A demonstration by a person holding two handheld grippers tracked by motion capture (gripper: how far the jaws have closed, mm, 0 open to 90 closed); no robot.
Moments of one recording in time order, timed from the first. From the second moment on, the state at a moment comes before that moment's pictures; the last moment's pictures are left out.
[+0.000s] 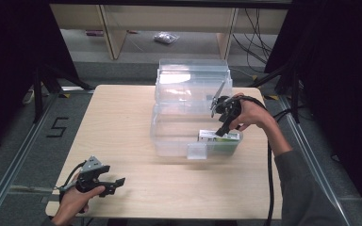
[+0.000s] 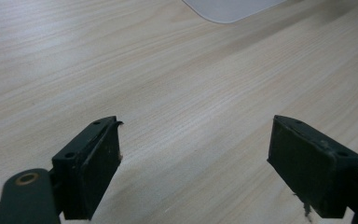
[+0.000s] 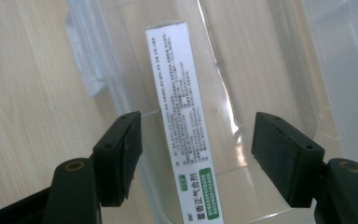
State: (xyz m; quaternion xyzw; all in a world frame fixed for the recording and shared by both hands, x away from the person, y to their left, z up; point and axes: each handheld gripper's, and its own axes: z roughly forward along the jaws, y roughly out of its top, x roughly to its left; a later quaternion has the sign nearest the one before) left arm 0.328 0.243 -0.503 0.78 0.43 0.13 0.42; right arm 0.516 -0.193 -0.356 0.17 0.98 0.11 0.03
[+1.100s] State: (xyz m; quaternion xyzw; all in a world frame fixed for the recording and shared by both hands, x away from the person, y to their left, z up) left arm 0.328 0.243 -0.503 0.79 0.43 0.13 0.42; right arm 0.492 -0.205 -0.346 0.25 0.95 0.18 0.06
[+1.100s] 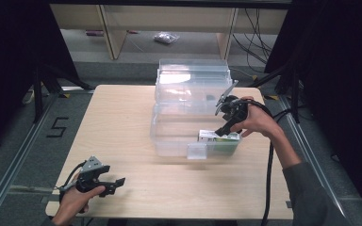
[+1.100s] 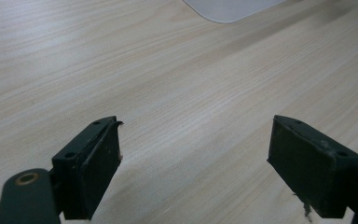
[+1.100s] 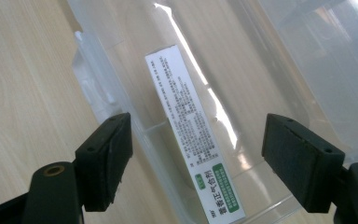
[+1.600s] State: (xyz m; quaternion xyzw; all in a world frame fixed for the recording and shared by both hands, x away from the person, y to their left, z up) left arm 0.328 0.243 -0.503 0.79 0.43 0.13 0.42; right arm 0.480 -0.209 -0.346 0.26 0.94 0.20 0.07
